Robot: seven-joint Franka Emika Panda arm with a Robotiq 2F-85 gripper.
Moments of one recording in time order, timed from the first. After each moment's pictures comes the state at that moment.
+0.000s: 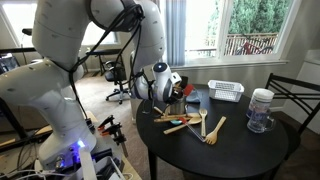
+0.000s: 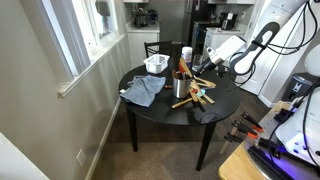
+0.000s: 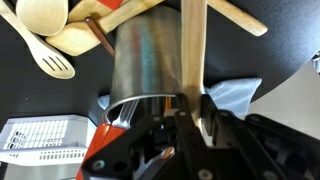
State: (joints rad) arm -0.91 0.65 0.54 -2.37 -1.06 3.45 0.12
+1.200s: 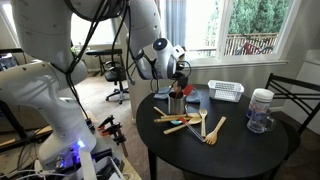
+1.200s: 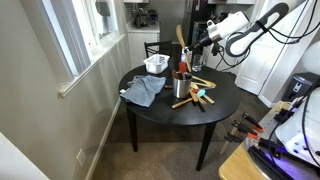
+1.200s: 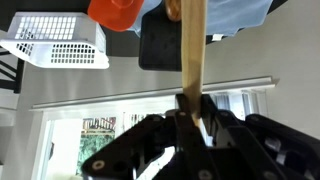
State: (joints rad) arm -1.21 0.57 0.95 -2.32 -1.01 3.45 0.12
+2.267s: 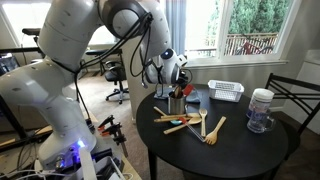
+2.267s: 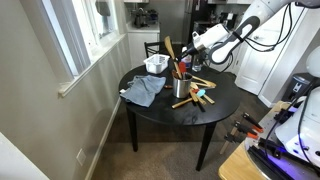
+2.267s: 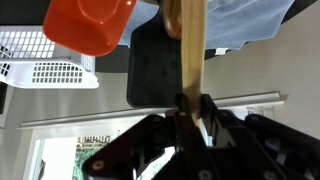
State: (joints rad) arm -0.81 0.73 0.67 -2.10 -0.90 3.44 0.07
